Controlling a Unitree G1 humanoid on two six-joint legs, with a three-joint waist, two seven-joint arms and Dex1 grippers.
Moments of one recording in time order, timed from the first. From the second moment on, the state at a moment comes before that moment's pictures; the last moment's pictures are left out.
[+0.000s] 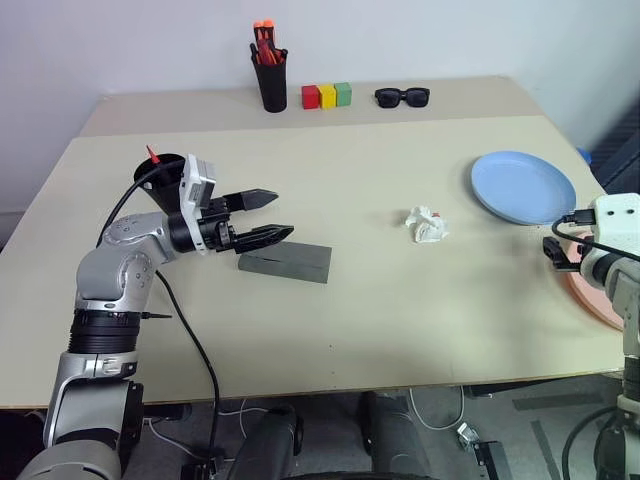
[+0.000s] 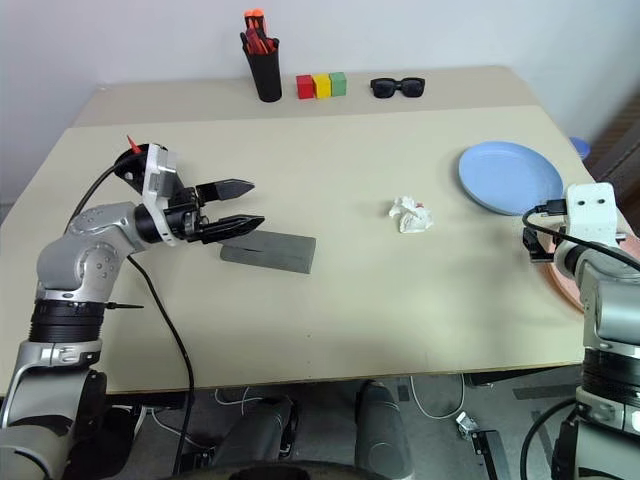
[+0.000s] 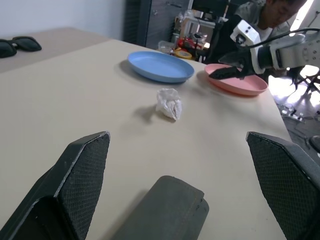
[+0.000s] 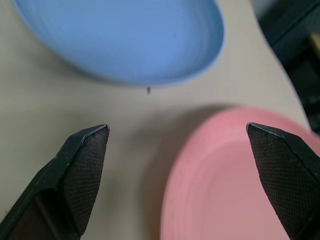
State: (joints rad) left arm -0.58 0.57 0.09 0.10 -0.56 0.49 -1.18; right arm -0.30 -0.75 -0.40 -0.04 0.13 0.97 0.27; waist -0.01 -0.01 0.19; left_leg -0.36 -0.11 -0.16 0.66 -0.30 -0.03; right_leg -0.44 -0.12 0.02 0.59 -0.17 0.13
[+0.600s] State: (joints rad) left arm -0.58 0.57 0.10 0.07 -0.57 0.50 -1.12; right arm -0.34 -0.72 -0.41 0.08 0.13 0.99 0.21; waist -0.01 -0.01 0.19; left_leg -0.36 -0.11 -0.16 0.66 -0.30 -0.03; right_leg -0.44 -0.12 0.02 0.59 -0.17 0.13
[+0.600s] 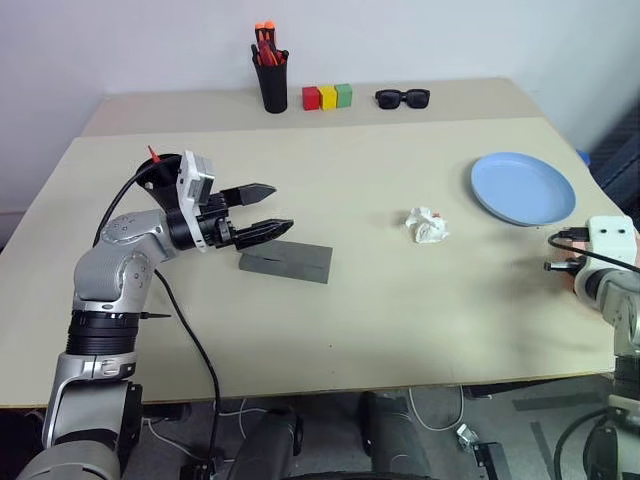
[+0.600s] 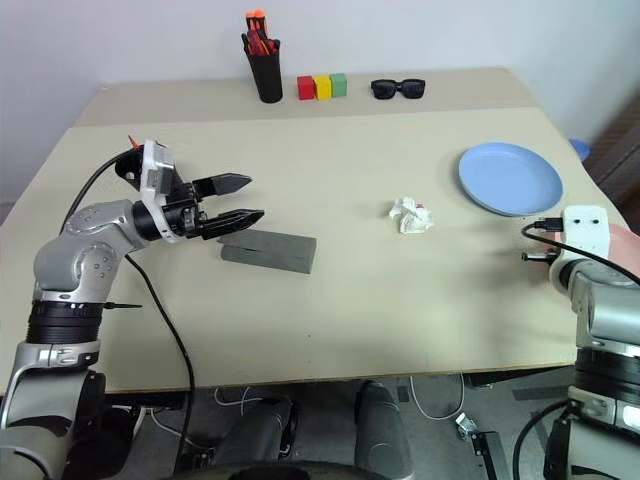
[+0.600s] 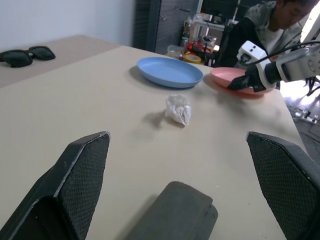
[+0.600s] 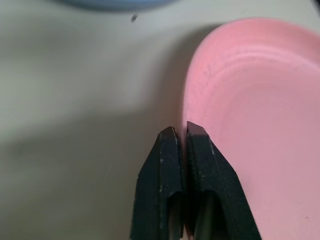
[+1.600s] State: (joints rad) left arm -0.46 0.58 0.15 -0.10 -0.63 0.54 -0.96; right arm -0.89 -0.64 -0.06 0.85 -0.02 0.19 0.39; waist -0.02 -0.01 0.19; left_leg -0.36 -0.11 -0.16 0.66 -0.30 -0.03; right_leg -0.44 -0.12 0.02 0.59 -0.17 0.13
